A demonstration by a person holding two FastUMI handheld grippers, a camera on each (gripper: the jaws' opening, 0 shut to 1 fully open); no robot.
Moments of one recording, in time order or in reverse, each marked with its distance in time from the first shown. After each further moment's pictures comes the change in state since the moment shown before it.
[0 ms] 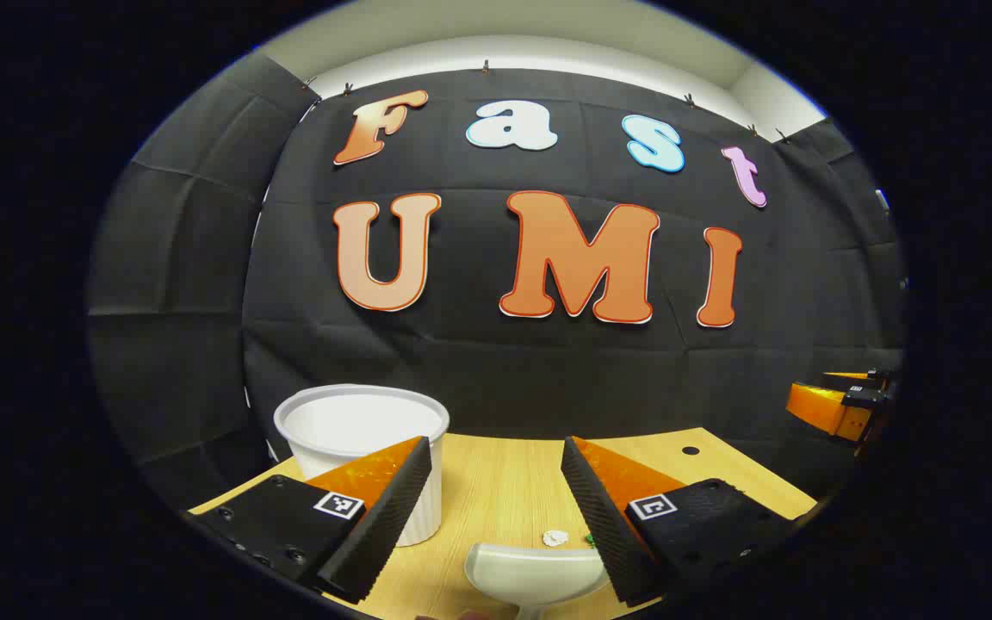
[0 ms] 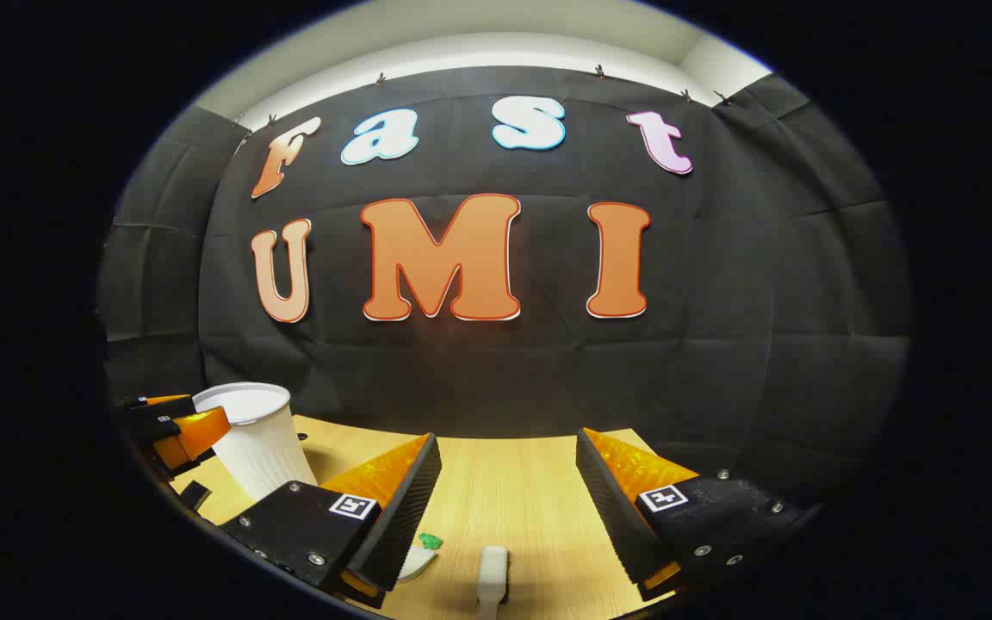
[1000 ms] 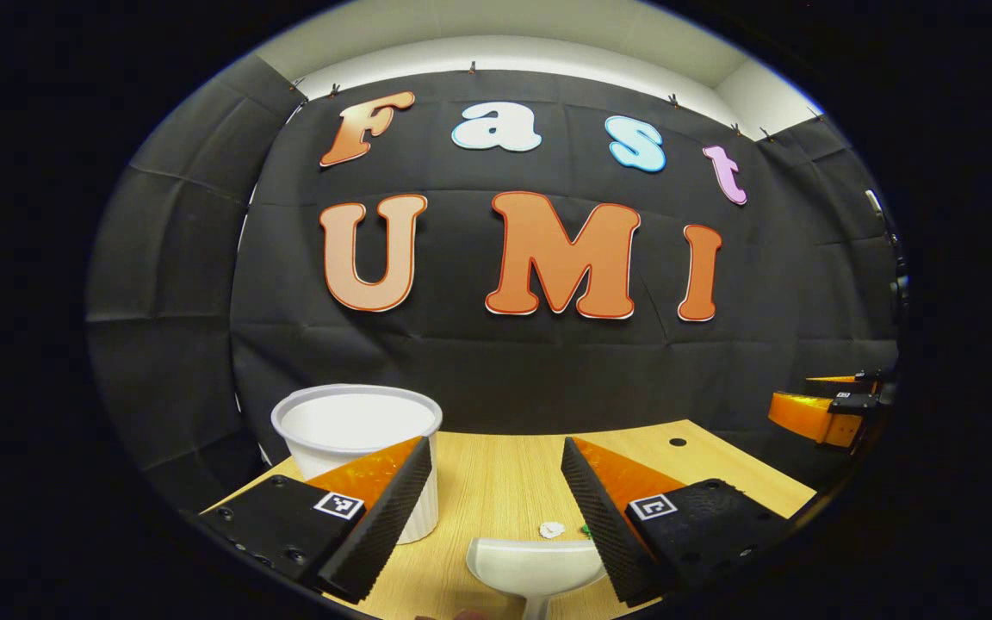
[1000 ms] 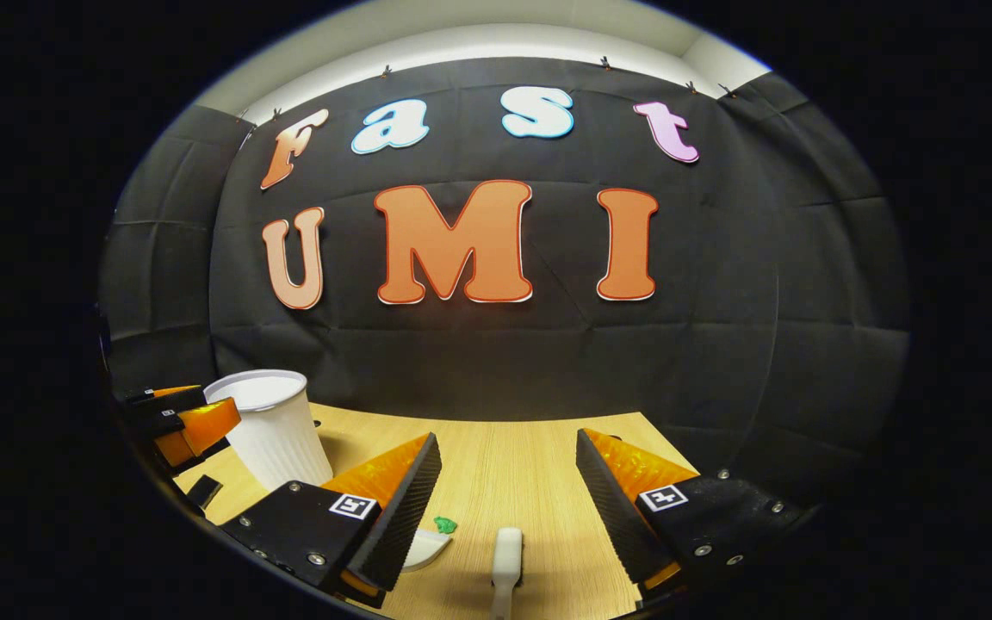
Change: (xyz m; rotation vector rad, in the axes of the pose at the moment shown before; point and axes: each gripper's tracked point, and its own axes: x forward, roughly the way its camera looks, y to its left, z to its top) left arm -0.014 -0.003 -0.006 0.033 0.013 -0.064; right arm -0.021 0.008 -0.015 -0.003 0.046 0.010
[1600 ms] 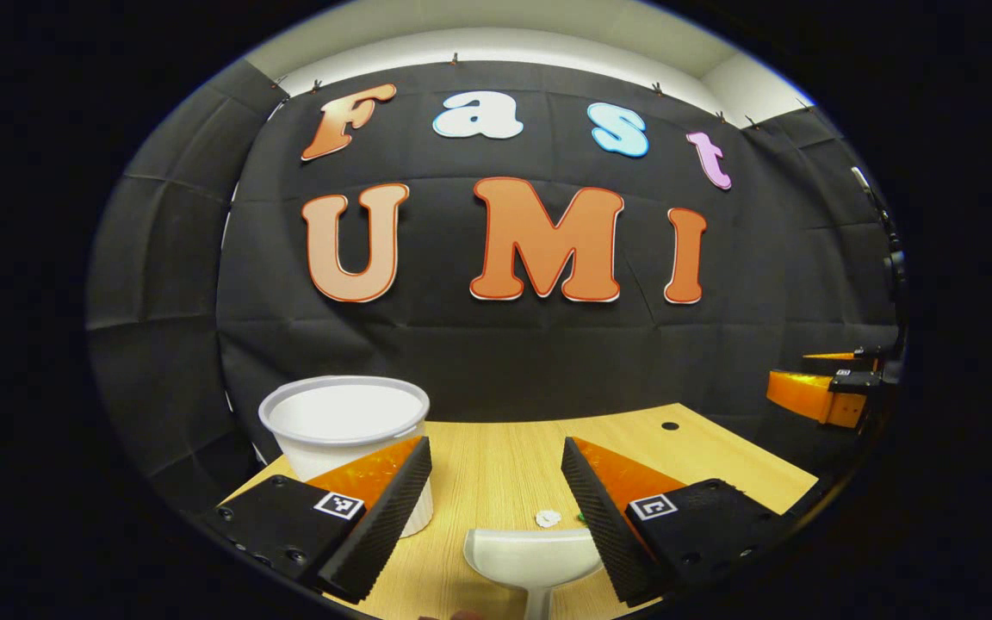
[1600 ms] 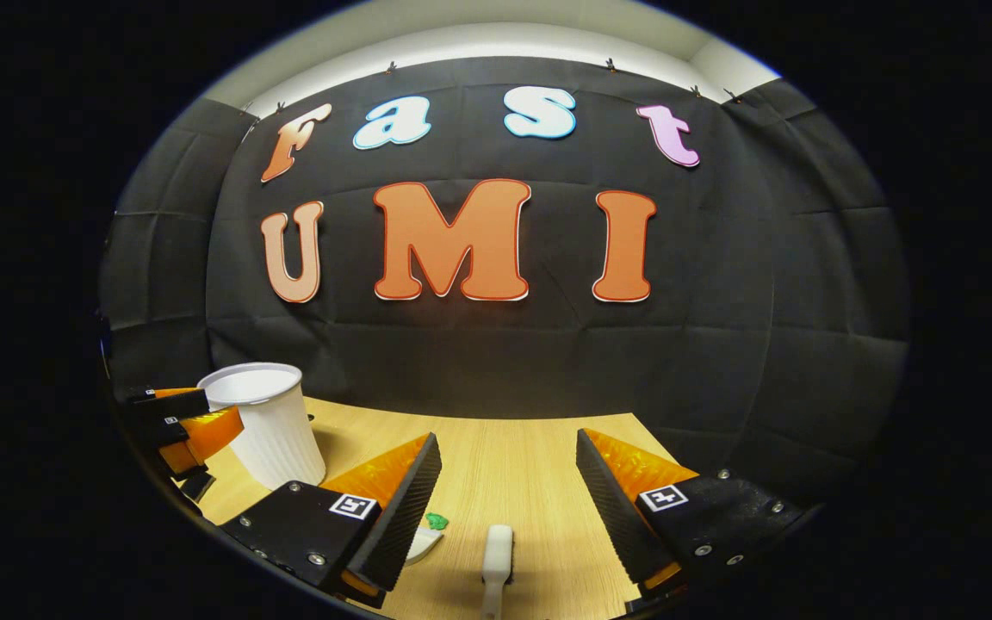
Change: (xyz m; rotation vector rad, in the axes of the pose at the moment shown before) left arm 0.002 -0.013 -0.019 0.031 0.054 -0.053; right arm -0.003 -0.006 0.000 -0.035 0.009 -0.021
